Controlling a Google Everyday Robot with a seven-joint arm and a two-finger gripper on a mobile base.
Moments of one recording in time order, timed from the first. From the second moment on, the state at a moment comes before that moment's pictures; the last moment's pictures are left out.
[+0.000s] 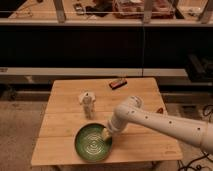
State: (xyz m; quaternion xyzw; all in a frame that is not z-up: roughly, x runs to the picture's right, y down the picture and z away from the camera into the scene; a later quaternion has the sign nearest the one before) arm 0.012 0.254 0.792 -0.06 -0.40 -0.75 0.52
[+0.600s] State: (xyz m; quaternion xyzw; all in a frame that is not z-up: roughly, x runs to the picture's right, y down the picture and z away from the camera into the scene) arm -0.009 0.254 0.788 -0.07 -0.42 -0.75 0.50
